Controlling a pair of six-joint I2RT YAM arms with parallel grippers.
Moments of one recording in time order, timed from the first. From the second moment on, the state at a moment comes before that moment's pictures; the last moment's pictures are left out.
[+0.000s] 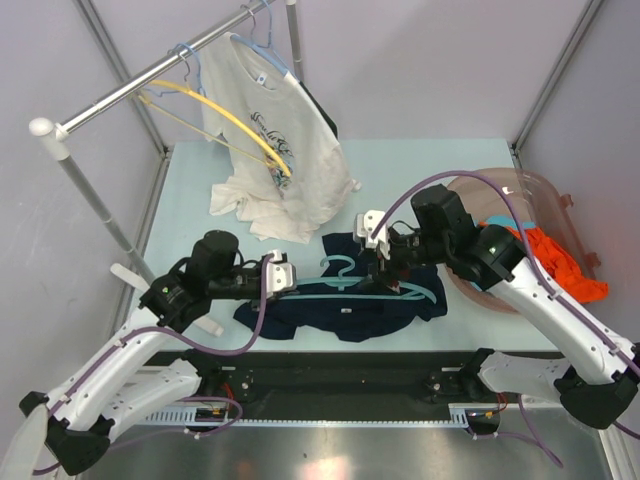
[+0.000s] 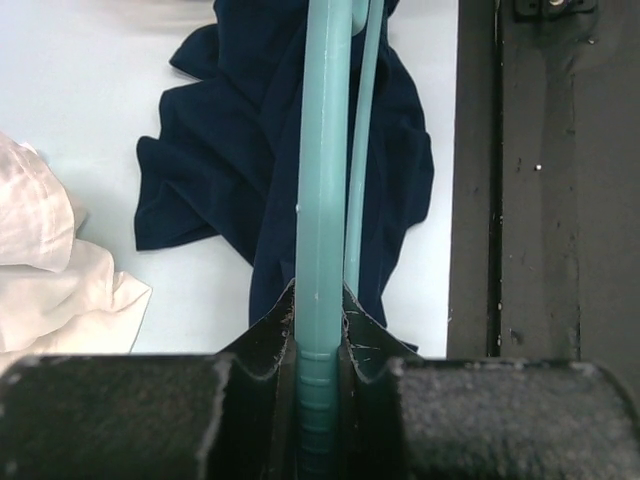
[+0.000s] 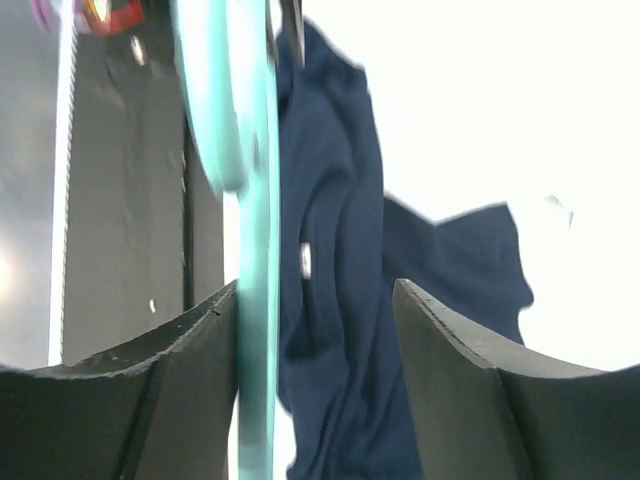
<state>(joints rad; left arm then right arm) -0.67 0.79 0.87 -0.65 0.61 0.60 0.77 1.11 1.31 -0.87 -0.55 -0.57</state>
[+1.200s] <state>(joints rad) -0.59 0.92 0.72 -0.58 0.62 0.69 0.68 1.09 1.21 -0.90 -0.51 -0.61</state>
